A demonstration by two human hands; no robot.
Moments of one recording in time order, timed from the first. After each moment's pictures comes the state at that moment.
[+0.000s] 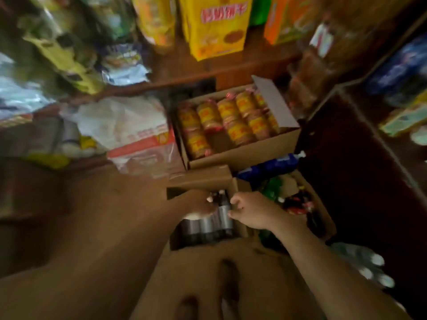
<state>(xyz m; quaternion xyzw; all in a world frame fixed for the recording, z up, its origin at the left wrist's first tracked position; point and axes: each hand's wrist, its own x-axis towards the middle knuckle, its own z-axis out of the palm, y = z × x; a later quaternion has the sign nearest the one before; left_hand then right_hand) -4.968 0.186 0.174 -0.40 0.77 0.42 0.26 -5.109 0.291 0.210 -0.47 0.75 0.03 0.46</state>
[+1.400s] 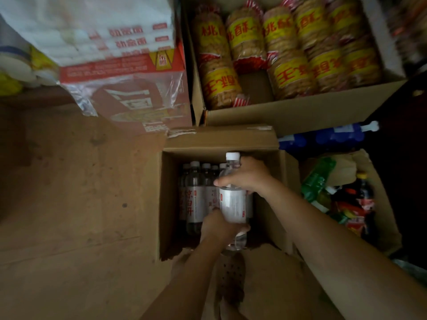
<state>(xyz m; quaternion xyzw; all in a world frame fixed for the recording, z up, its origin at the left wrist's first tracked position) -4.961 0.239 -0.103 -0.63 0.48 0.60 0.10 -5.096 0.176 -0.074 -0.33 0.78 -0.08 0.53</state>
